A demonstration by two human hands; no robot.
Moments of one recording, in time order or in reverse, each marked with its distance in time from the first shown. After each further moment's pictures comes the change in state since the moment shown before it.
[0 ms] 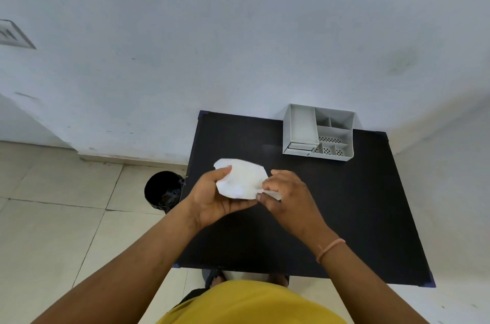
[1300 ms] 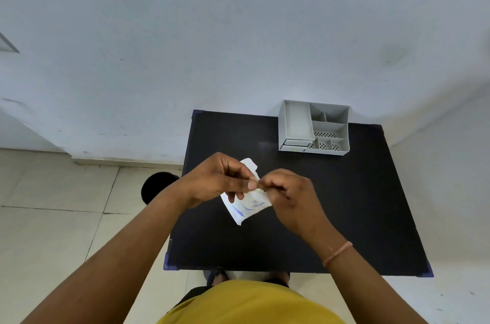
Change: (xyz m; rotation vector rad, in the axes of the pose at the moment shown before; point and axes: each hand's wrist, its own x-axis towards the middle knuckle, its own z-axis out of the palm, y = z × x) left_hand -0.017 0.044 0.028 1.125 -0.344 0.426; right_hand -0.005 -0.014 -0.018 0.223 0.138 0.001
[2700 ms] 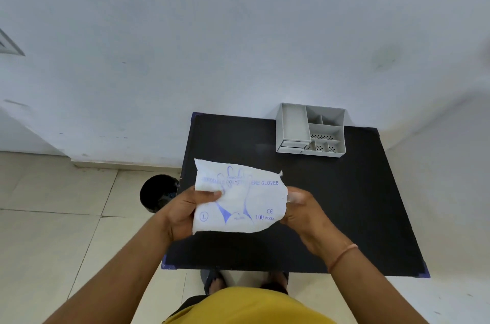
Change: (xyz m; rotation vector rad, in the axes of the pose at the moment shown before) left_hand -0.047 -0.070 0.017 -0.906 0.122 -0.345; right_hand -0.024 0.026 -0.003 0.545 -0.176 0.612
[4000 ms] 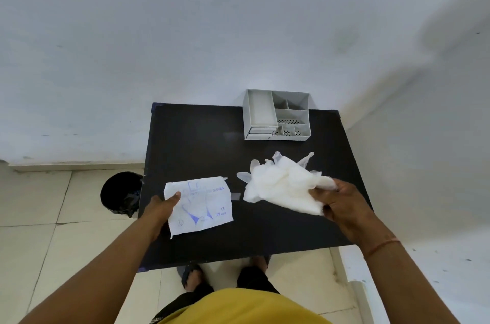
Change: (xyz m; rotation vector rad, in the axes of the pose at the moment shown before) left_hand 0.105 -0.062 -0.095 0.529 0.730 -0.142; right_hand -0.032 0.032 -0.122 0.166 0.336 0.041
